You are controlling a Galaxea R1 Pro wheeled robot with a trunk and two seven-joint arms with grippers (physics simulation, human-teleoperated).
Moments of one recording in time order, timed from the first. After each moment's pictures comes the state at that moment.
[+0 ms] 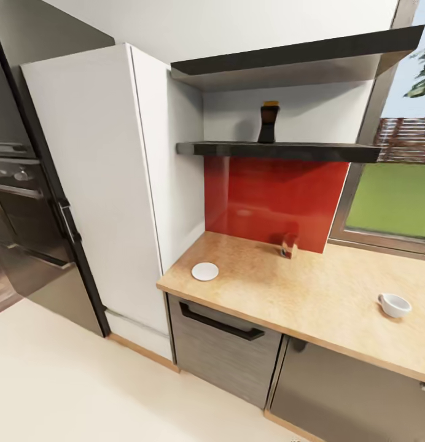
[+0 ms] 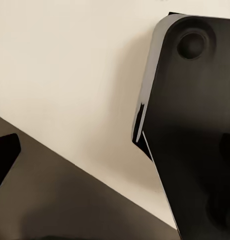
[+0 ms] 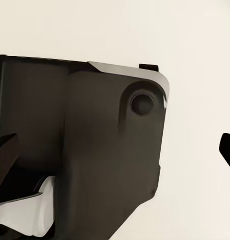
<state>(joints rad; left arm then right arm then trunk) 0.04 0.08 0.02 -0.06 0.16 -0.13 0.09 -0.11 -0.01 -0.05 -0.04 0.11 -0.09 0.12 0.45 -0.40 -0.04</state>
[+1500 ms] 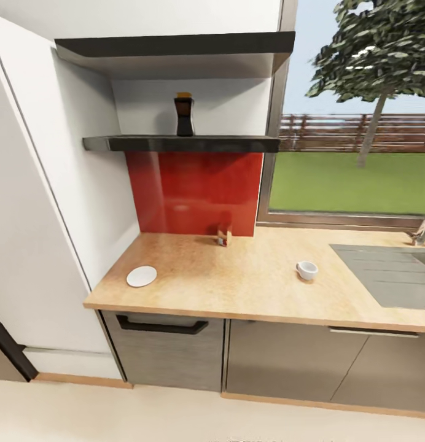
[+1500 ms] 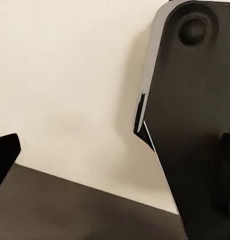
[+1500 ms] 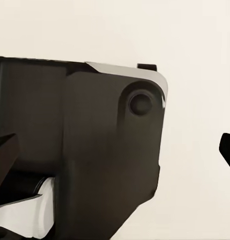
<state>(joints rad) 0.04 0.07 0.01 -0.06 0.15 -0.13 0.09 -0.11 -0.01 -0.06 -0.07 0.11 -0.09 0.12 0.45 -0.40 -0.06</state>
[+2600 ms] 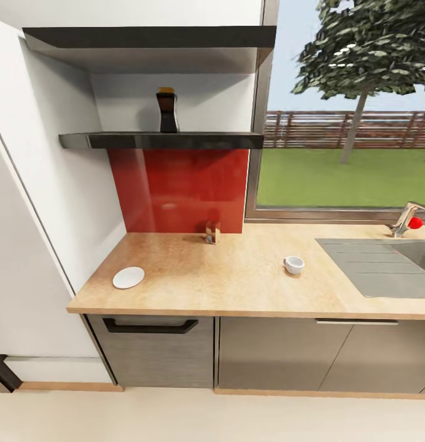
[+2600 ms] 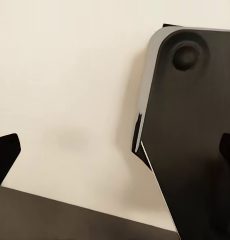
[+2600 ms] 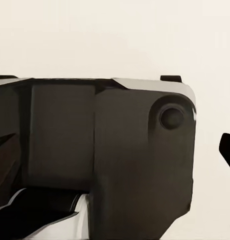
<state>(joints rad) 0.04 0.07 0.00 -0.11 0.14 -0.15 0.09 -0.11 0.05 -0.14 -0.11 0.11 -0.09 0.12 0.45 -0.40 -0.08</state>
